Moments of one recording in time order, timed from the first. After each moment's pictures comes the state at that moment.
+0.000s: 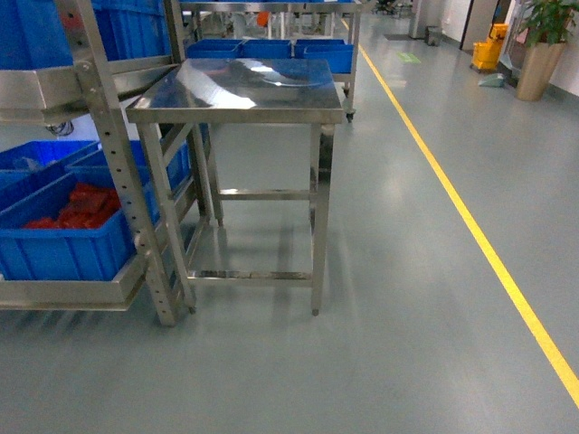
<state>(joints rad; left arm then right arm) 0.00 0.01 0.01 -0.01 0.00 -0.01 0.00 0.01 0.01 -0.01 0.00 -0.01</state>
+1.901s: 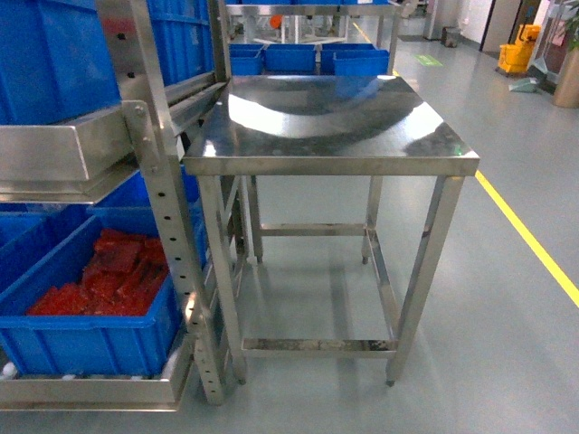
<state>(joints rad) 0.00 0.01 0.01 -0.01 0.00 -0.01 0.00 0.01 0.01 0.00 0.00 -0.01</state>
